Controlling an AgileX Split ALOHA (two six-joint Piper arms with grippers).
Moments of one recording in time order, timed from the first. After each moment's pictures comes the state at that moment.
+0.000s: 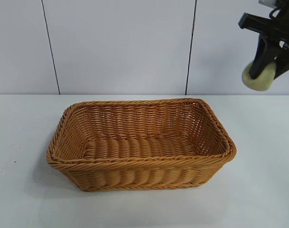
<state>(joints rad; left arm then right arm) -0.07 0.00 -0.50 -0.10 1.06 0.03 0.07 1.76 -1.42 0.28 1.02 0.03</state>
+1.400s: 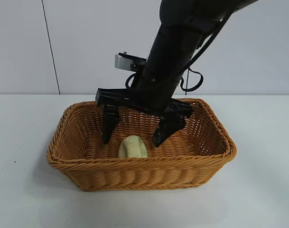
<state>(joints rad) -0.07 0.00 -0.50 -0.10 1.06 0.03 0.57 2.05 -1.49 0.26 0.84 0.12</state>
